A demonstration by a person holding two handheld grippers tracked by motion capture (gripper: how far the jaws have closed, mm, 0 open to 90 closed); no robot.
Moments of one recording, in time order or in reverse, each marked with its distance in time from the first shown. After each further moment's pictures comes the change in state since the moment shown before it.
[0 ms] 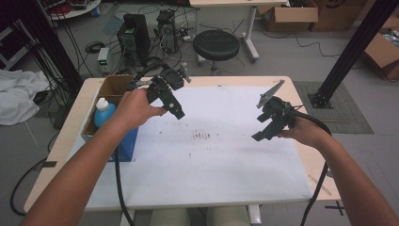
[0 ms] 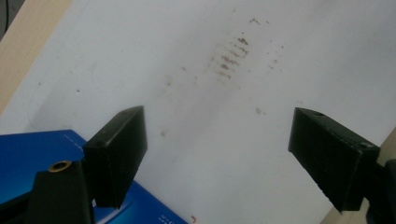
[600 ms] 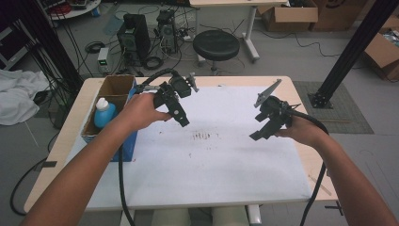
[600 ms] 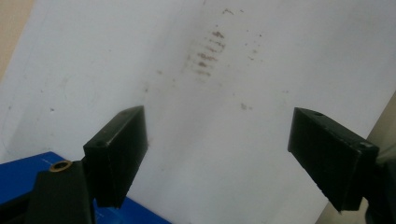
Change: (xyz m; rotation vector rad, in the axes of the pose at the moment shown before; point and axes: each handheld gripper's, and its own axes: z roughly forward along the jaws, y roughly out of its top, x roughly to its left) left arm -0.009 0.005 0.014 0.024 -0.051 0.098; right arm 0.001 0.006 0.003 0.002 0.001 -0.002
